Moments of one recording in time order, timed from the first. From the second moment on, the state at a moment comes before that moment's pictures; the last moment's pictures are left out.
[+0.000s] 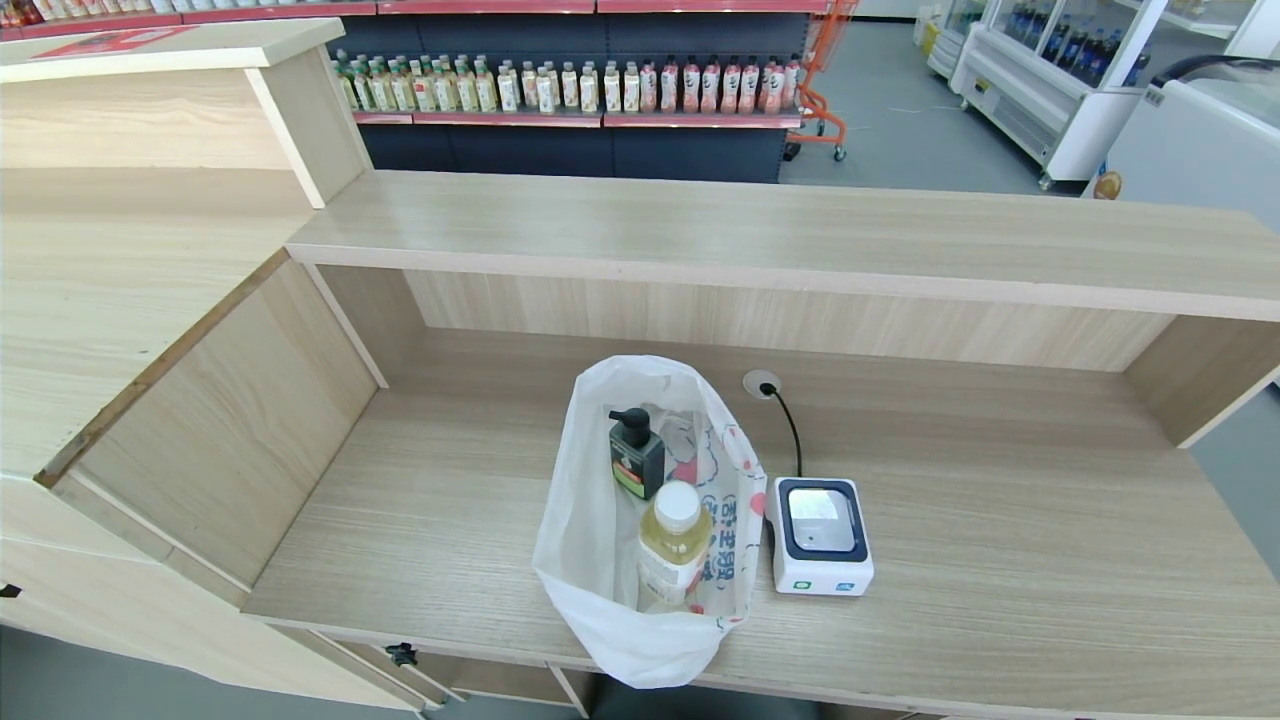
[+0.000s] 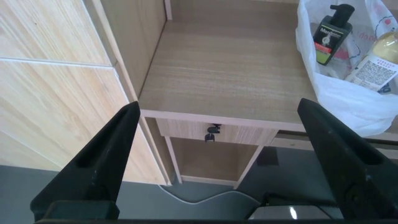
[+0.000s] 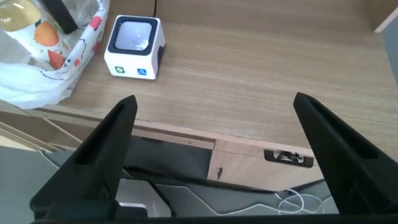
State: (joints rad) left arm 0.00 0.00 0.00 0.00 -0.02 0.00; right arm -0.01 0.04 0.00 0.02 0.07 -0.09
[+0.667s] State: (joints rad) left arm 0.00 0.00 0.00 0.00 -0.02 0.00; right arm 0.00 0.00 0.00 0.03 0.07 -0.09
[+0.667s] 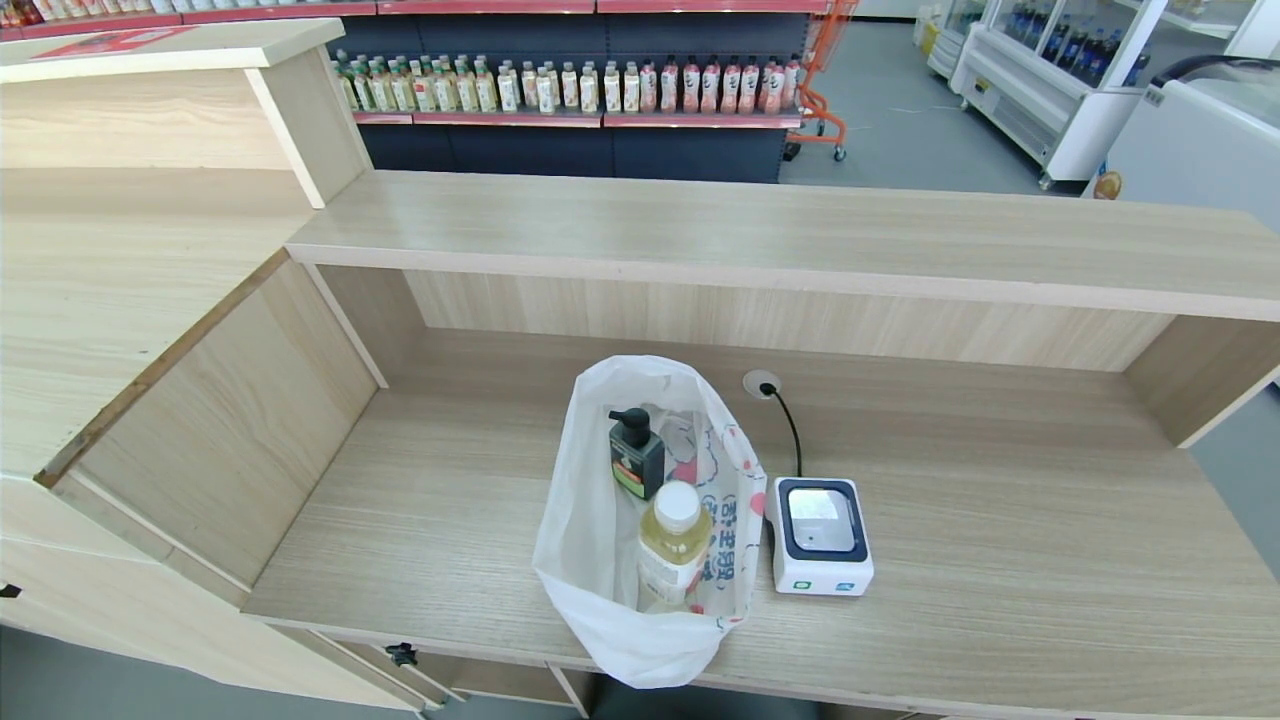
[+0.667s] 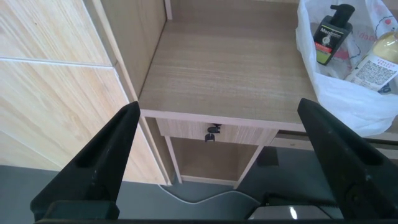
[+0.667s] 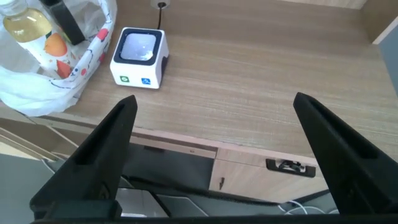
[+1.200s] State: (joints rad) left arm 0.00 0.00 0.00 0.00 -0.02 0.00; right arm 0.00 0.00 0.00 0.03 0.07 -0.08
